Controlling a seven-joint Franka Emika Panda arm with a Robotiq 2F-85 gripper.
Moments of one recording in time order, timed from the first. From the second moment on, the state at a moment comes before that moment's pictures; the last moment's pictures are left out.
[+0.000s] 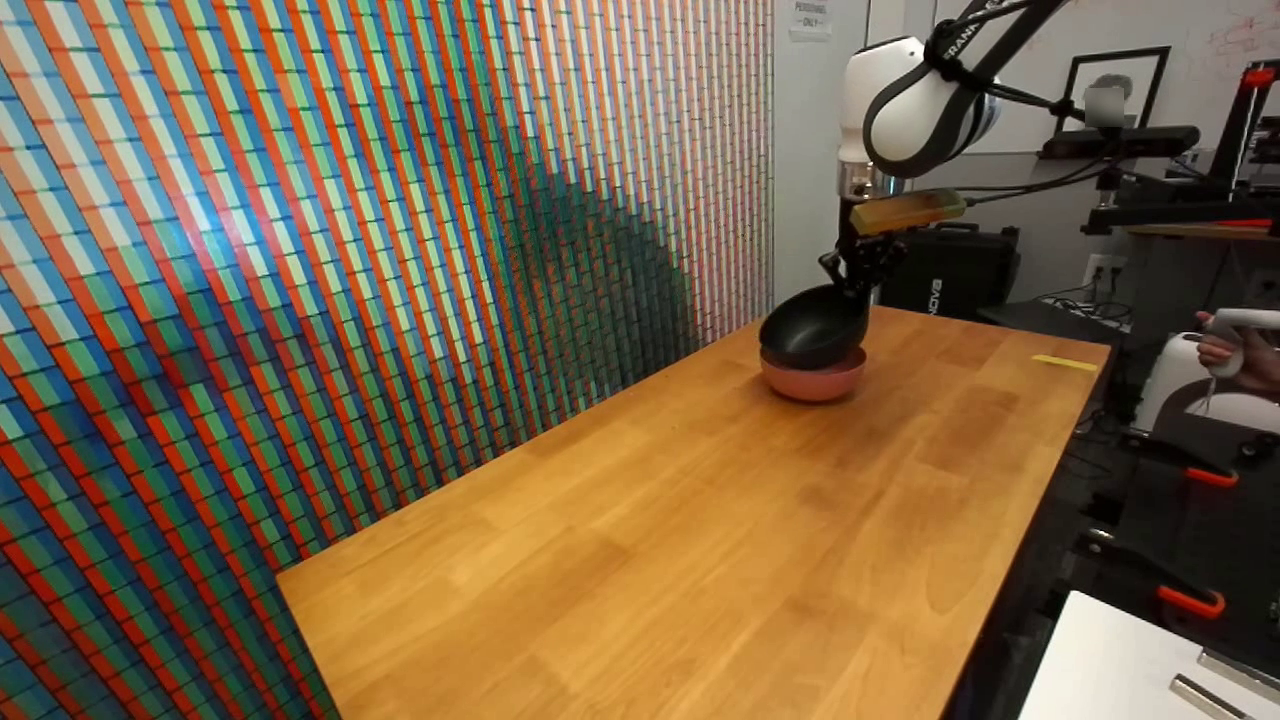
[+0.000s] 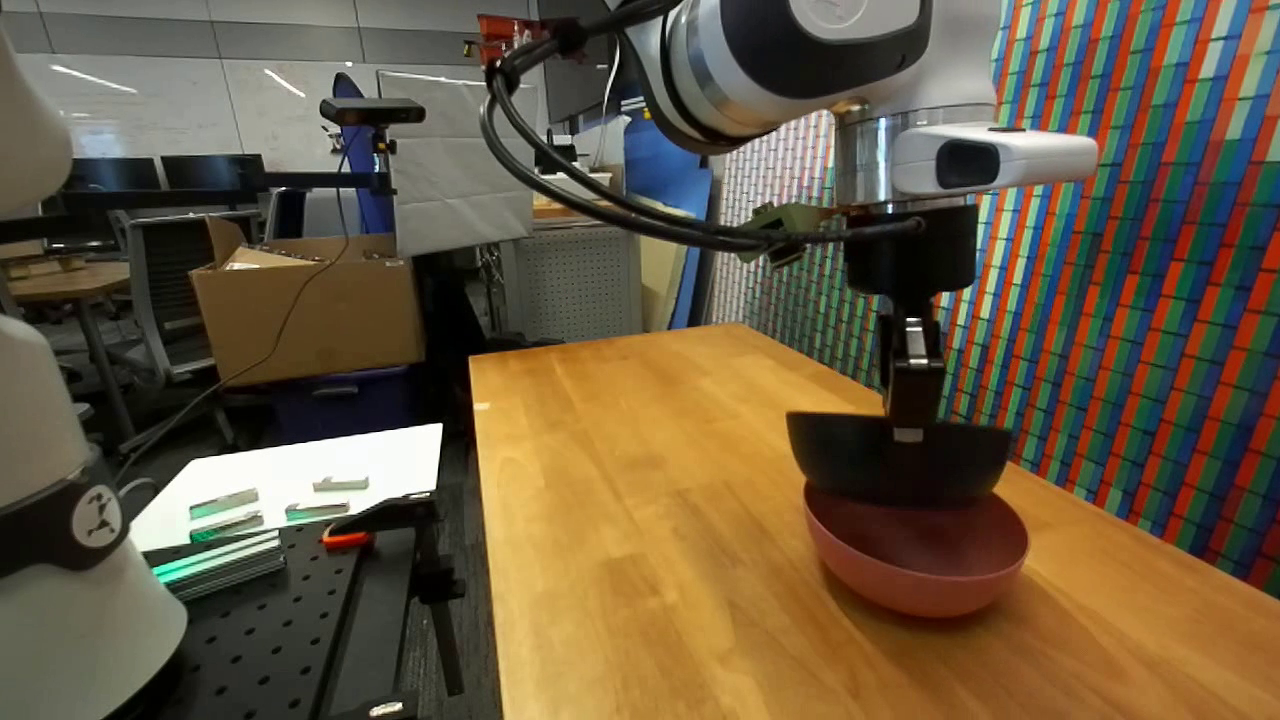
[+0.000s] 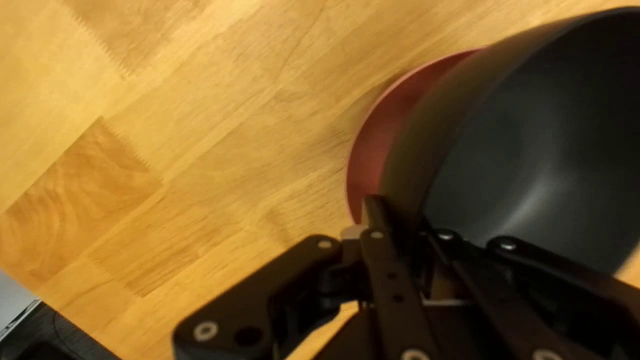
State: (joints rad) arm 0.03 0.28 -0.12 -2.17 -0.14 2.50 0.61
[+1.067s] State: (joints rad) arm 0.04 0.14 -0.08 -2.14 -0.12 2.49 0.50
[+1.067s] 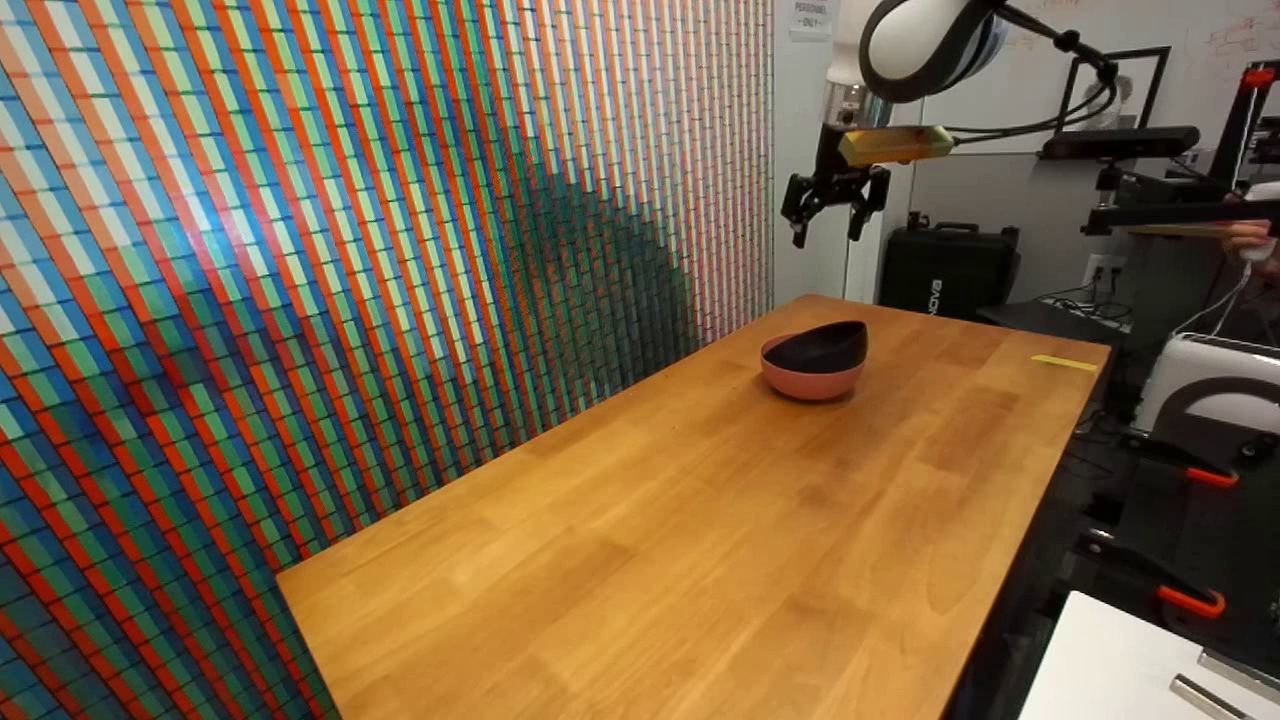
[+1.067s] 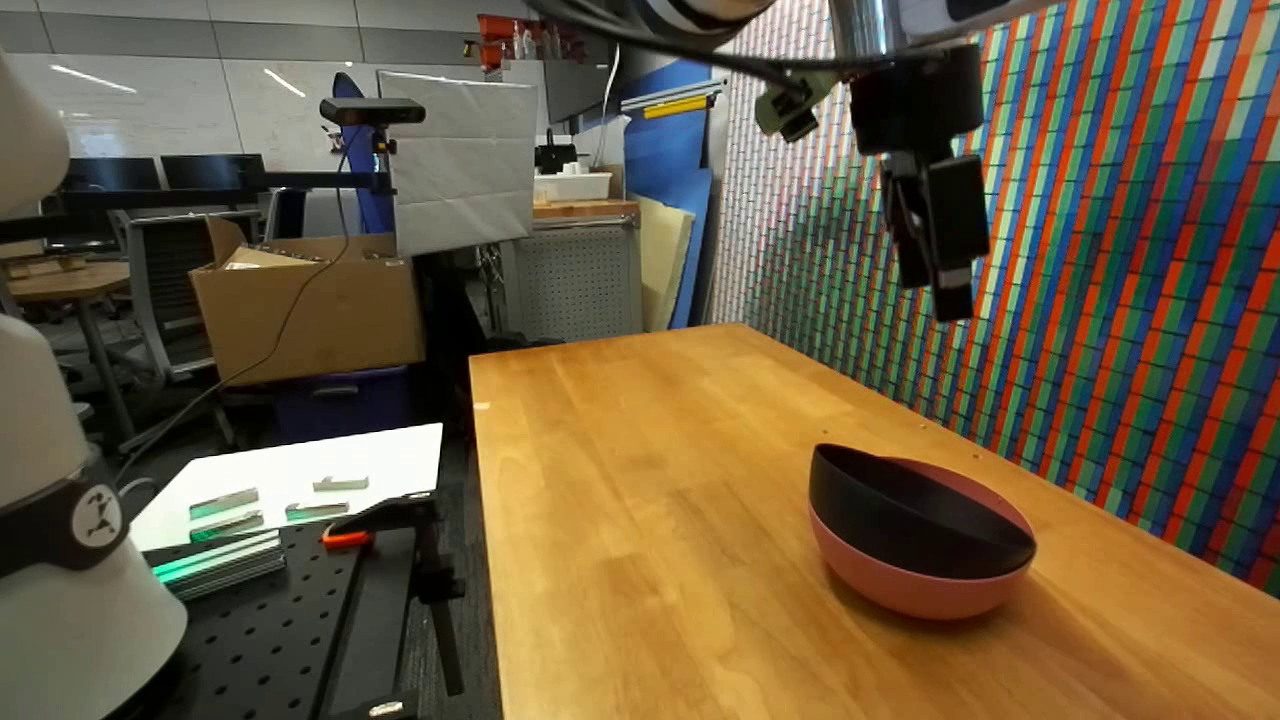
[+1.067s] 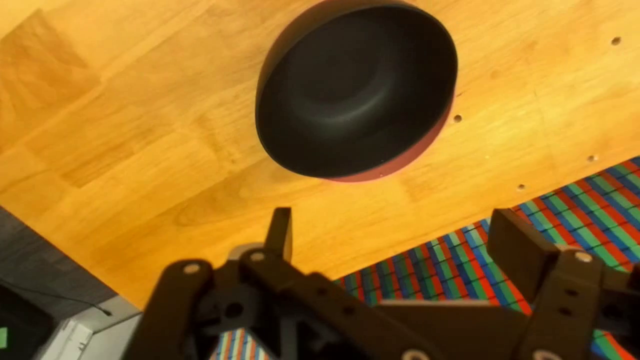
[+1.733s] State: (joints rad) arm 0.04 -0.03 0.00 -2.00 0.05 2.03 -0.01
